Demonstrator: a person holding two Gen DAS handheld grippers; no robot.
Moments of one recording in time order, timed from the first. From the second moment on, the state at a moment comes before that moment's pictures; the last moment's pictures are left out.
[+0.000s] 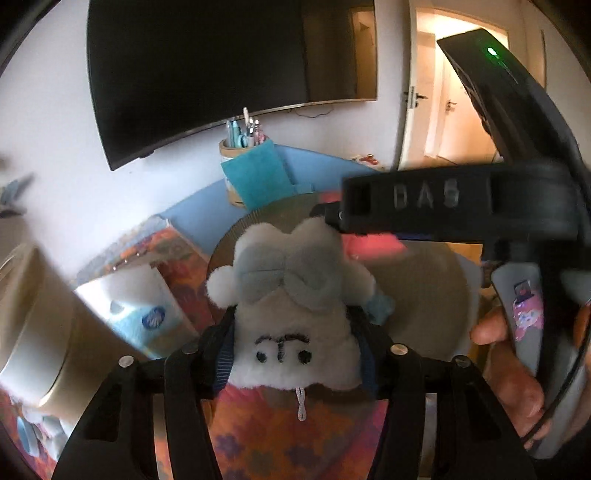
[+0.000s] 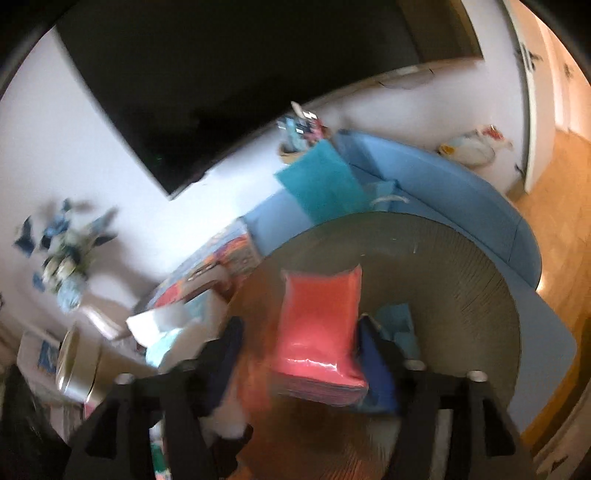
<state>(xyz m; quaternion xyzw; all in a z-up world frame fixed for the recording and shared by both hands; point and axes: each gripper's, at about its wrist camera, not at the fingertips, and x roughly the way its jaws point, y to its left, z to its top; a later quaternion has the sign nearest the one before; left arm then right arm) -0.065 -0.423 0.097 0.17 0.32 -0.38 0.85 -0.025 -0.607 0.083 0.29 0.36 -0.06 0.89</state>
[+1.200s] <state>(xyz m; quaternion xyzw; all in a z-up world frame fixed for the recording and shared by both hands) -0.068 -0.119 0.104 0.07 0.32 -0.17 0.93 -0.063 -0.321 0.086 0.08 0.39 0.12 0.91</state>
